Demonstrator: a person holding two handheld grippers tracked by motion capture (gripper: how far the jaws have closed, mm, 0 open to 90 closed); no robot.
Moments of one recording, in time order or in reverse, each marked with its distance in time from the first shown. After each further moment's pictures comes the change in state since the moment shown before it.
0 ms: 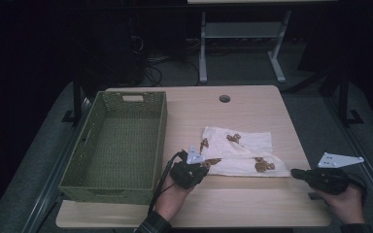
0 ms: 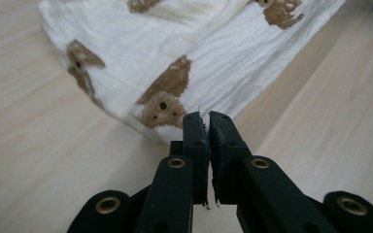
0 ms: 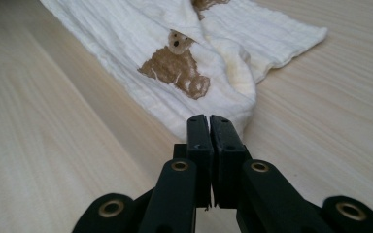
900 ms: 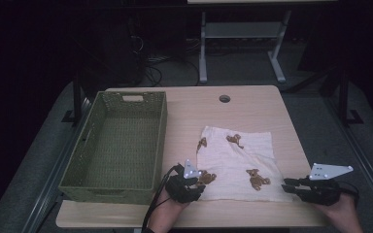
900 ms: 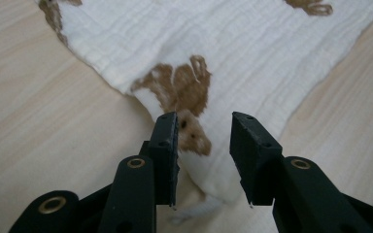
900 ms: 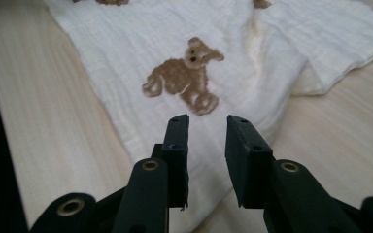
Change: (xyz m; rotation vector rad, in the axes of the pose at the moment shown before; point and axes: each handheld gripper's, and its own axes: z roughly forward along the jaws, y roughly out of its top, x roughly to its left) left arm -0.003 -0.024 0.003 0.060 0.009 -0.022; right arm 0.028 -0.005 0.011 0.031 0.091 -0.078
